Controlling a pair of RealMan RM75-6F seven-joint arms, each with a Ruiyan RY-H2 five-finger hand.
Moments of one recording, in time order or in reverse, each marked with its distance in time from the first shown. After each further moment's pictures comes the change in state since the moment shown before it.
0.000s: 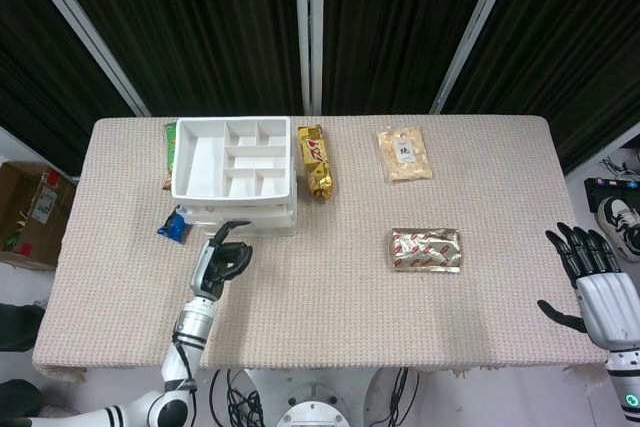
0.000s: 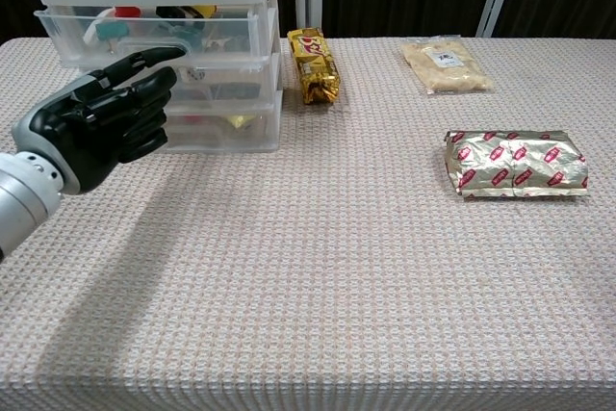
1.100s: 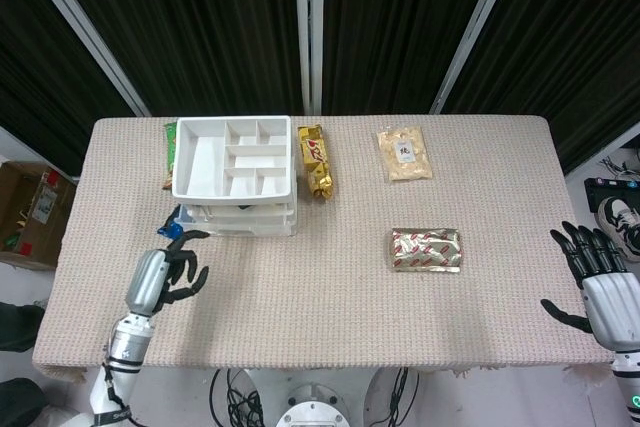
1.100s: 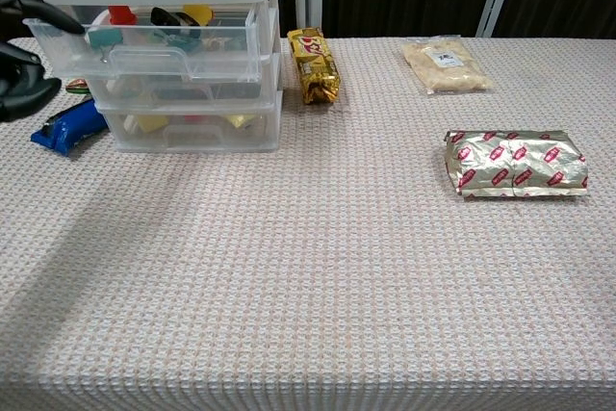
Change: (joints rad) left arm 0.085 0.359 0.113 -0.177 0.215 0.207 0.781; right arm -0.004 0.001 0.003 0.033 -0.011 0.023 0.046
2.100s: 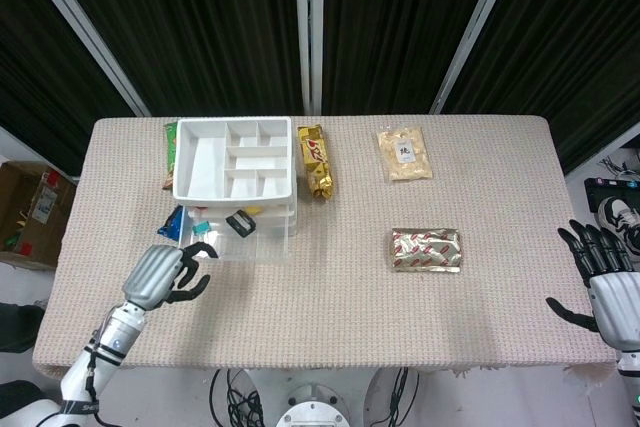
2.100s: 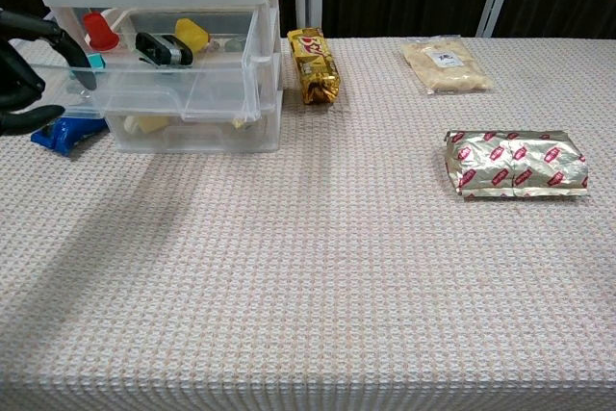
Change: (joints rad) left arm -0.108 0.270 0.063 -0.194 -0.056 -0.239 0.153; right arm -0.002 0.004 0.005 0.012 0.012 0.000 0.020
